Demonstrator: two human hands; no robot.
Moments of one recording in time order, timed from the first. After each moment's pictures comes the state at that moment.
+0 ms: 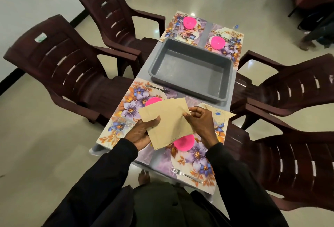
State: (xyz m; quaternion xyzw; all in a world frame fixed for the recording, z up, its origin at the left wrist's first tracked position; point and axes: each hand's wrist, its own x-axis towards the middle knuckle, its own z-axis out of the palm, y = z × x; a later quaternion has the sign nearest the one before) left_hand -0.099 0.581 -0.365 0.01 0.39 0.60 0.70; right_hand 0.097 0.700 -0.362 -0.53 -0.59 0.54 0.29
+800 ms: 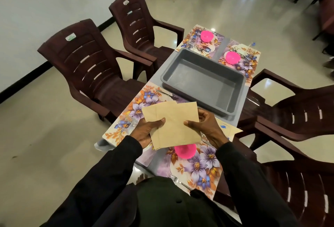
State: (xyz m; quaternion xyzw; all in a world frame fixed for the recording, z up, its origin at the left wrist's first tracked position) left_hand -0.086 0.585 -0.359 -0.01 0.45 0.63 0.63; right_hand 0.106 0.733 -0.341 -0.40 -0.61 0.66 0.17
